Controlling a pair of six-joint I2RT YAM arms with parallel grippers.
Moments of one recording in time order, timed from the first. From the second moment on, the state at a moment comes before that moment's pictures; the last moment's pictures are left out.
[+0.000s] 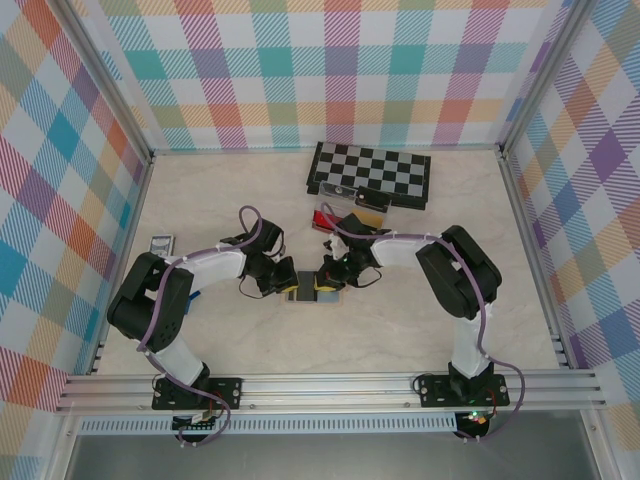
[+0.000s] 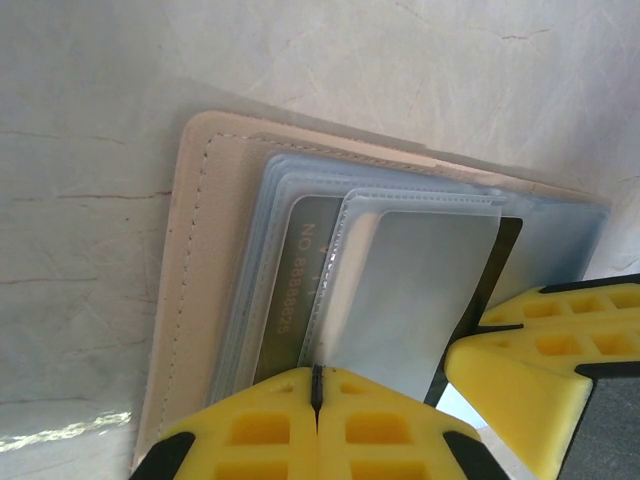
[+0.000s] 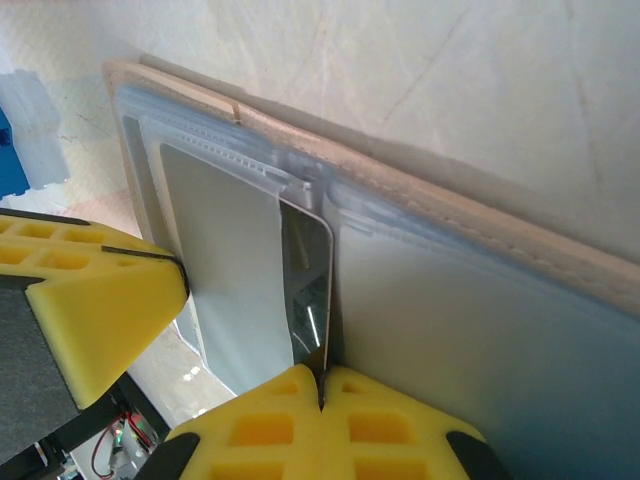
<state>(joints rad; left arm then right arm) -0.47 1.66 0.87 -0.43 0.40 -0.78 0.67 1.96 1.12 -0.31 -0.66 0.70</state>
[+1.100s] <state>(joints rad) -0.46 1.53 0.95 -0.50 0.38 -0.78 0.53 1.57 1.05 -0.43 -0.67 0.60</state>
